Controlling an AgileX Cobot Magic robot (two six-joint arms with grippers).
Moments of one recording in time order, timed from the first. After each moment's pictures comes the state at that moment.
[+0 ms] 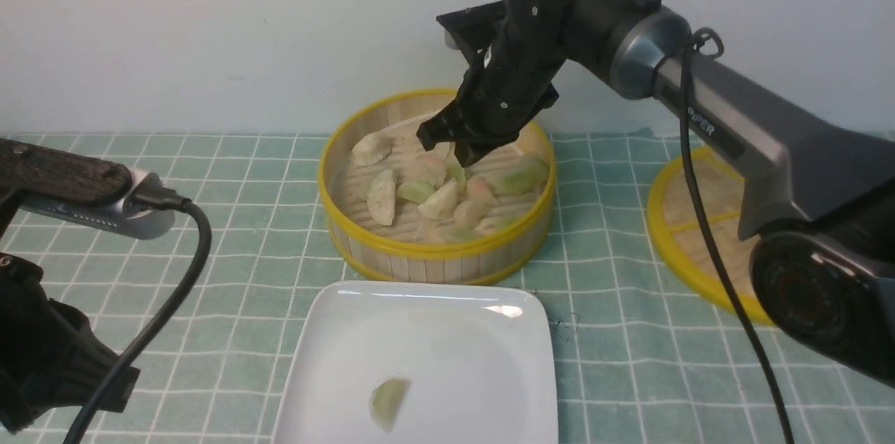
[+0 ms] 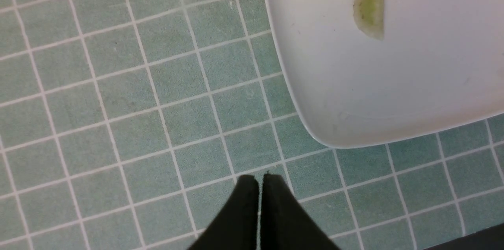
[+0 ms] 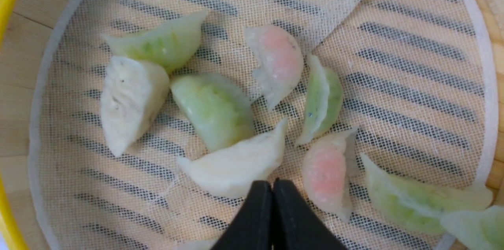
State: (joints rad) right arm 0.52 2.44 -2.40 0.15 1.25 -0.04; left arm -0.23 0.96 -0.92 -0.09 1.19 0.05
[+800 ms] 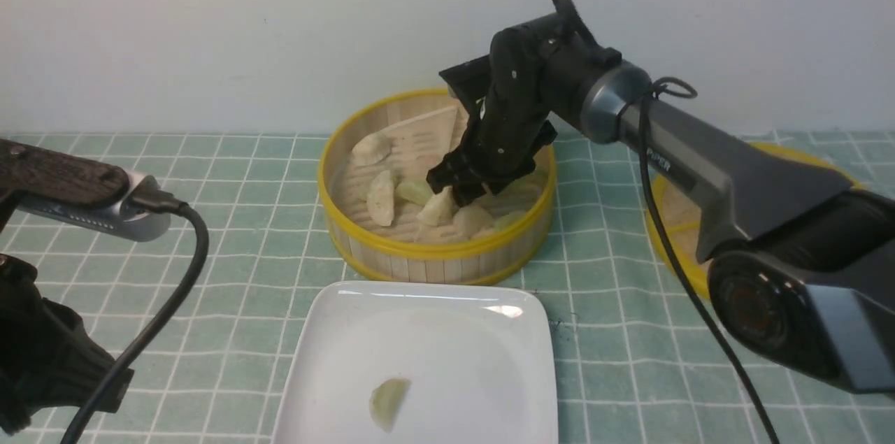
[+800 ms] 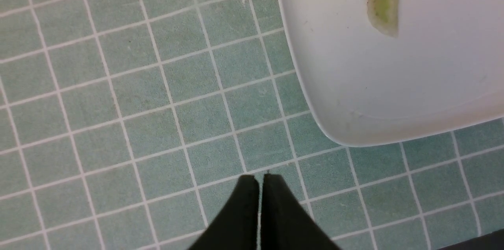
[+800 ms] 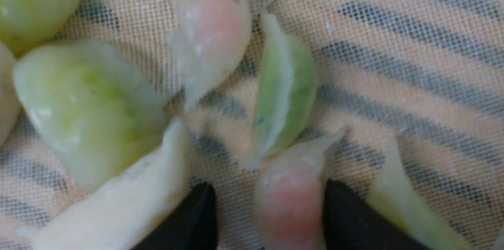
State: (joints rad) right arm 0.52 2.56 -2.41 0.07 1.20 -0.01; left arm -0.23 0.96 -0.92 -0.06 1.19 0.05
